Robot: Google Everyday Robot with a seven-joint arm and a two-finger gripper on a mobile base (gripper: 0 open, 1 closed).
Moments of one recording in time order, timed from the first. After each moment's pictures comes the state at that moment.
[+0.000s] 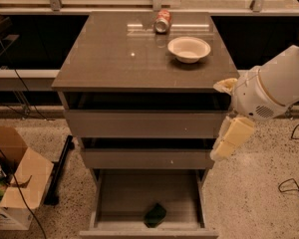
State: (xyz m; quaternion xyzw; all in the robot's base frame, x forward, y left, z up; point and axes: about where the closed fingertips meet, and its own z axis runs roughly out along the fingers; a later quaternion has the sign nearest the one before) arm 0.466 -0.157 0.867 -0.61 0.75 0.09 0.26
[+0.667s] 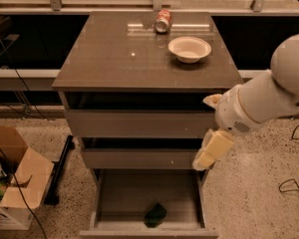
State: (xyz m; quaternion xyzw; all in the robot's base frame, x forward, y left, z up) arm 0.469 -0.139 0.824 -0.58 0.77 0.10 0.25
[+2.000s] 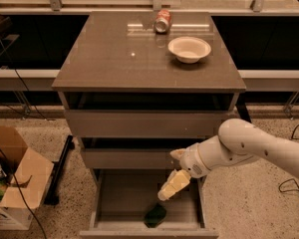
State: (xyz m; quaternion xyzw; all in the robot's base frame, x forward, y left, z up) arm 0.478 -0.065 0.603 -0.49 0.78 0.33 0.23
